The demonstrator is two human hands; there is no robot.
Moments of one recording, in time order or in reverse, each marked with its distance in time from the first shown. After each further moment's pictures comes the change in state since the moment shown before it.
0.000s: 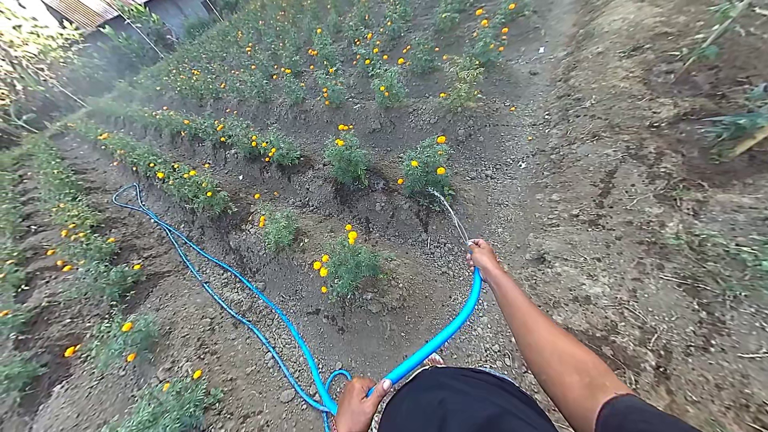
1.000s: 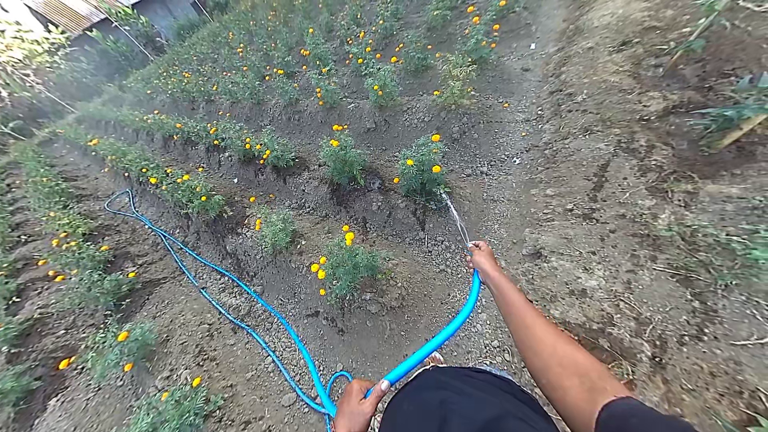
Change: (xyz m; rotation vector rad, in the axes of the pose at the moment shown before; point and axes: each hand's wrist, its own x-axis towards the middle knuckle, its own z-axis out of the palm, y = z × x) left_hand 0.003 0.001 -0.005 -0.051 -0.022 -0.023; right_hand 0.002 0.013 -0.004 0.009 0.043 0.003
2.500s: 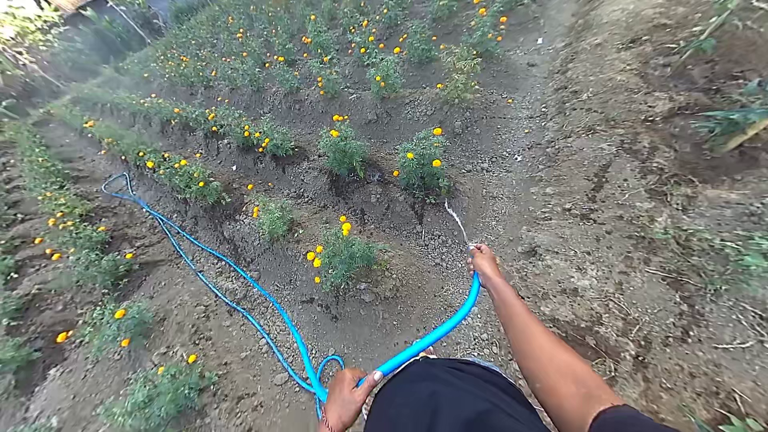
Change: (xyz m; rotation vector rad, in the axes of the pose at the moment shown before) left_hand -0.005 -0.005 0.009 0.069 0.016 0.004; right_hand -0.003 0.021 -0.016 -0.008 0.018 0.014
